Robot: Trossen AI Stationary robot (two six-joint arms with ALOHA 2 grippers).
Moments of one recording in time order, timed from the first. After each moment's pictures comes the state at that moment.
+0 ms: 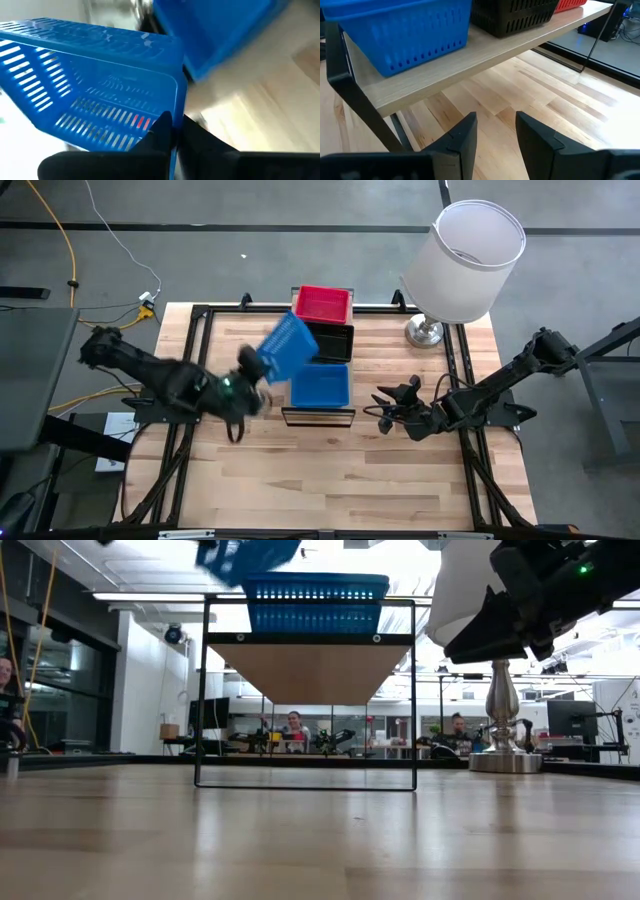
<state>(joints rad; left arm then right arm) -0.31 1.25 1.26 -1.00 -0.94 0.68 0.49 1.22 0.52 0.01 0.98 0.67</state>
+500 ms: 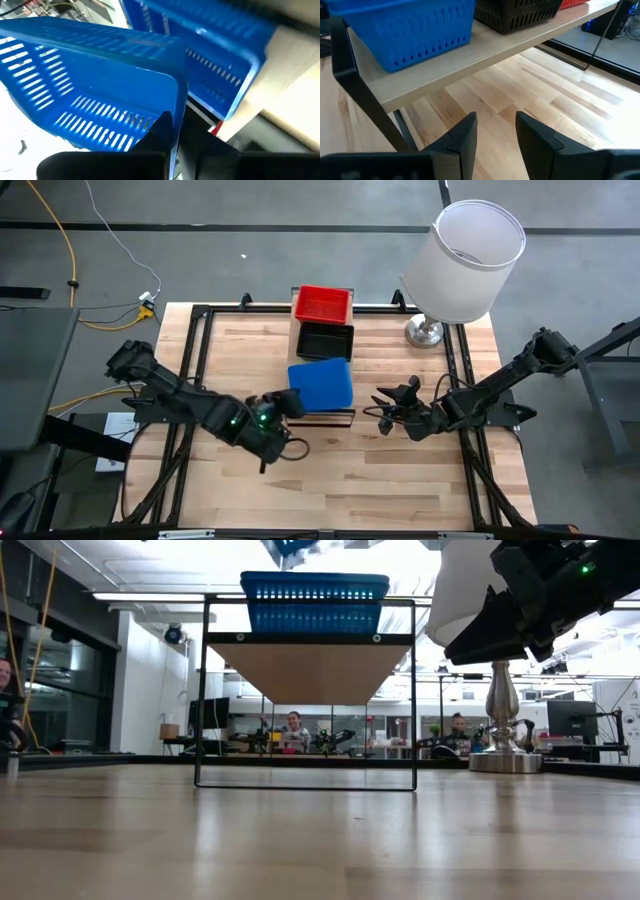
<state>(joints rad) -0.39 1.58 1.43 -0.92 -1.07 1.18 0.49 1.22 0.52 0.01 0.96 0.67</state>
